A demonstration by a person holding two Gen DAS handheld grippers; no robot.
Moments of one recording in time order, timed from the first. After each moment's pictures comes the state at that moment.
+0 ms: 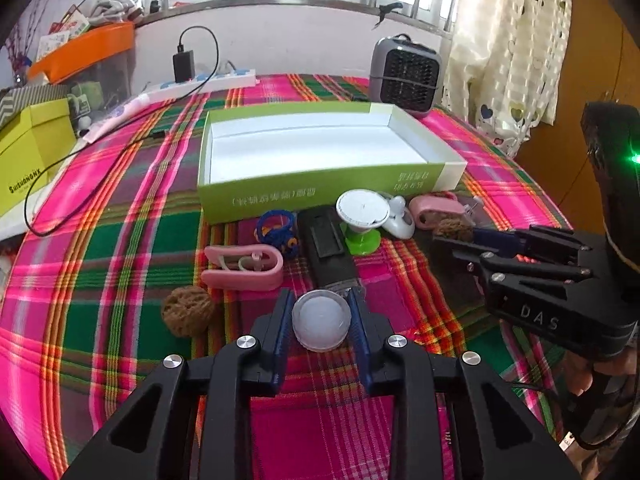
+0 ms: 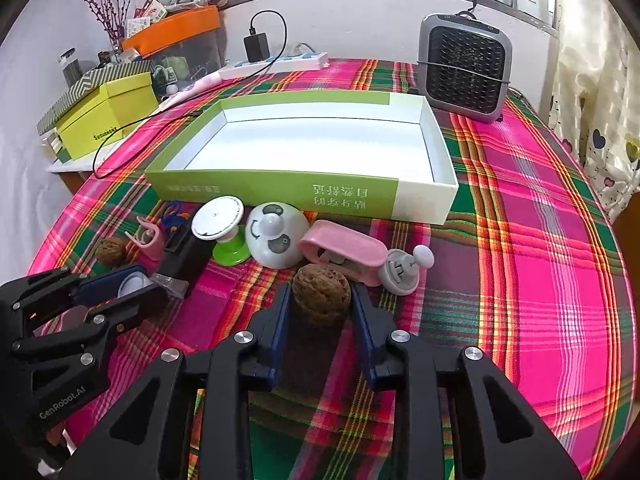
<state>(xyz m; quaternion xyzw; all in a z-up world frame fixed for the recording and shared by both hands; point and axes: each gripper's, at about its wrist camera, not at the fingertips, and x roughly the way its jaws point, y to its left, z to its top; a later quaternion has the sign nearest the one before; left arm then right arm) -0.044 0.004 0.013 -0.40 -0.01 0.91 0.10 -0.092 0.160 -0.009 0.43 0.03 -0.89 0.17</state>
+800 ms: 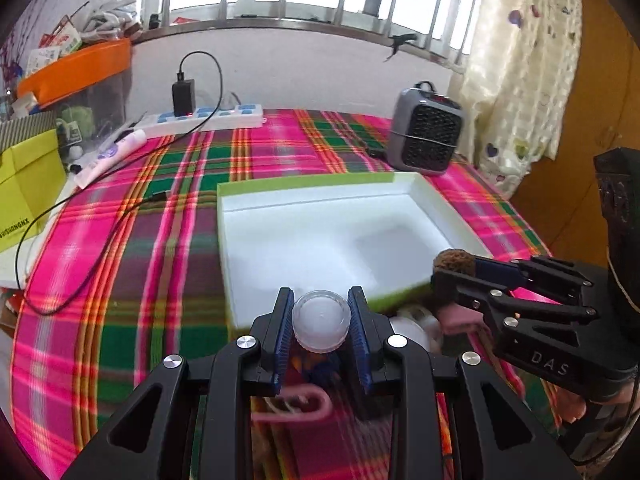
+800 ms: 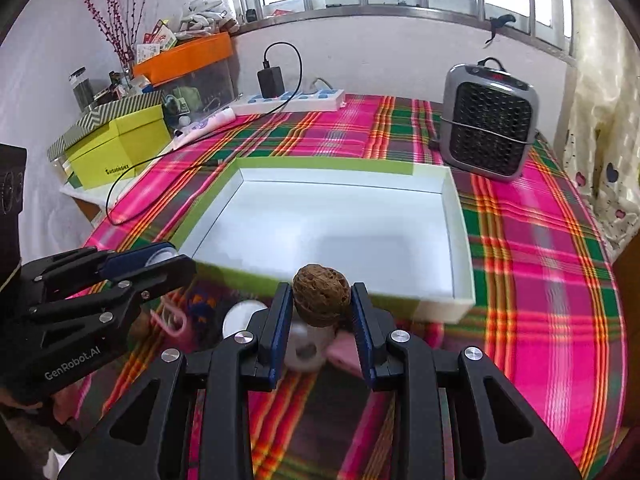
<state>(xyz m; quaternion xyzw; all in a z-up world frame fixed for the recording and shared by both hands) -0.120 -0.026 0.053 -0.38 -0.03 0.92 0.11 -0.145 0.140 0.028 0.41 0.02 -0.89 0.19</state>
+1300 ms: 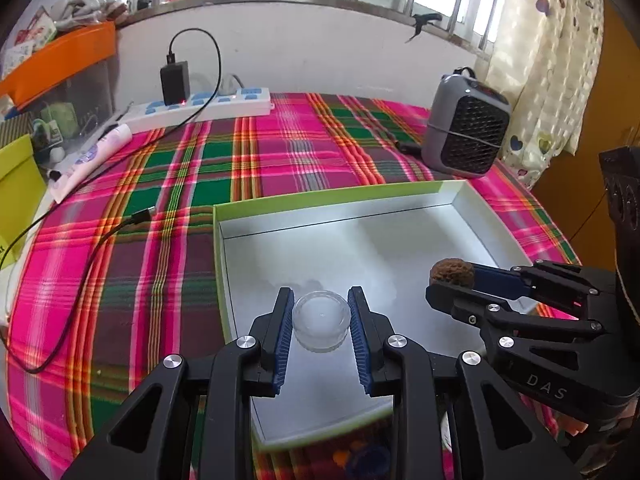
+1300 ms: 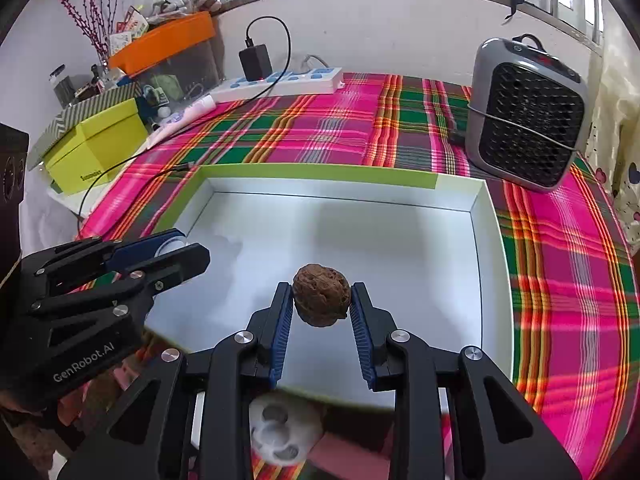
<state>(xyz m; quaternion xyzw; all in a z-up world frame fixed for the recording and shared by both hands) -0.192 -0.029 0.032 -0.42 -0.03 0.90 0.10 -0.215 0.129 0.005 0.45 0.02 -0.87 0.19</state>
